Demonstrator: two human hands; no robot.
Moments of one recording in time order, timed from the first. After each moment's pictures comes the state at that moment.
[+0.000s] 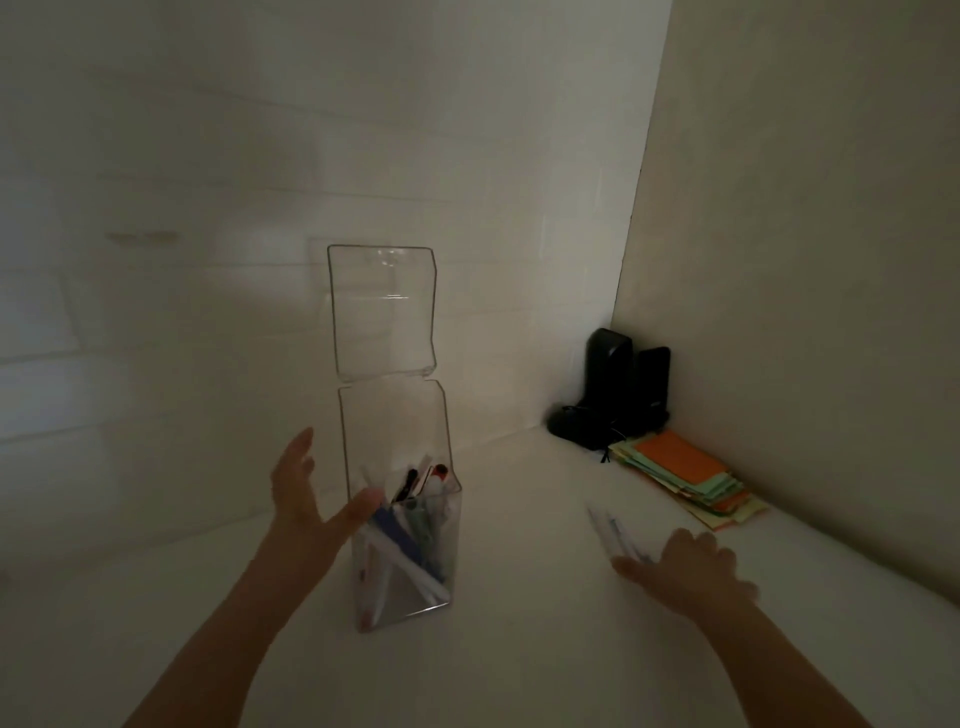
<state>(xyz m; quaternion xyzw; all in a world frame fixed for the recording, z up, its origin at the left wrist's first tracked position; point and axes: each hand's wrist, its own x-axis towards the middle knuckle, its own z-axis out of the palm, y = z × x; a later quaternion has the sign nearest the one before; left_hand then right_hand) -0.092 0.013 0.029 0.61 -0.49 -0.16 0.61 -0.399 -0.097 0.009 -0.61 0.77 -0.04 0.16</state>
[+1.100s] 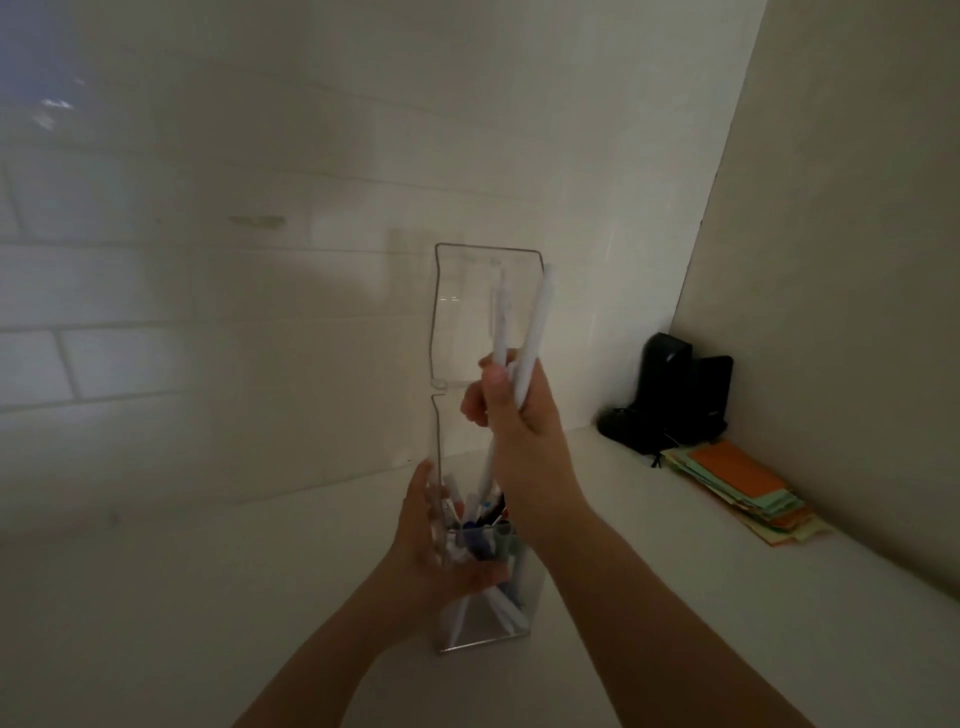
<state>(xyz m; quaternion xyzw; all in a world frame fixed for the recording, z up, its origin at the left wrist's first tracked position) -0.125 0.043 0.011 0.56 -0.51 -0.36 0.54 -0.213 -0.007 0.109 -0.69 0.17 -0.54 0.45</state>
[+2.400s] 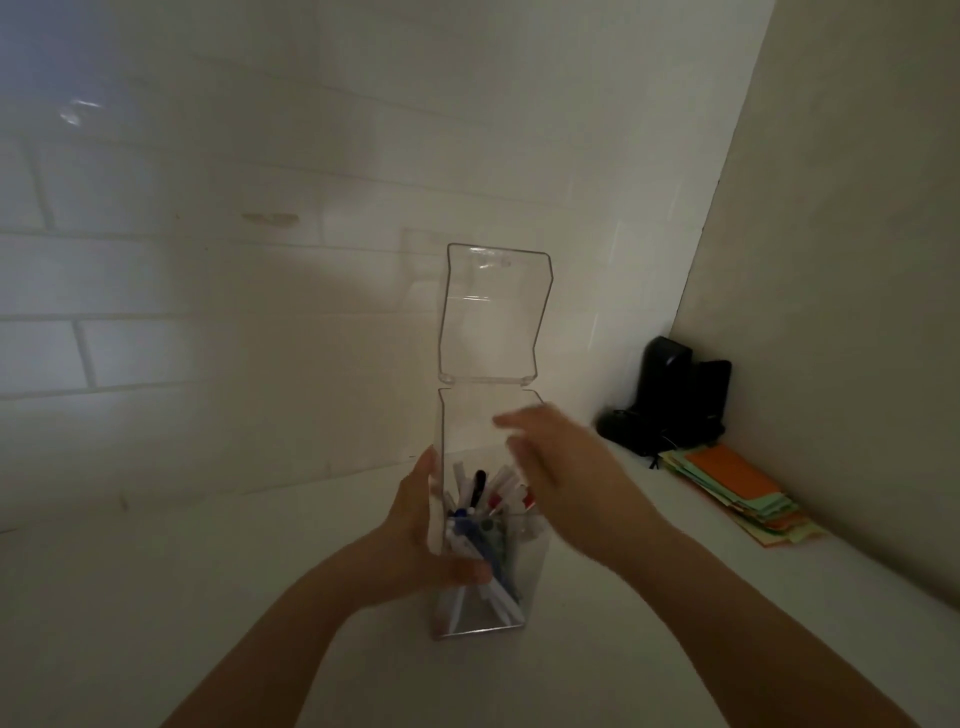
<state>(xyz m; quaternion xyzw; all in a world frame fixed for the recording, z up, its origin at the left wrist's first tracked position) -0.104 0.046 0.028 0.58 -0.60 -0.34 0.43 -0.265 0.000 0.113 -0.90 0.32 -0.27 0.08</state>
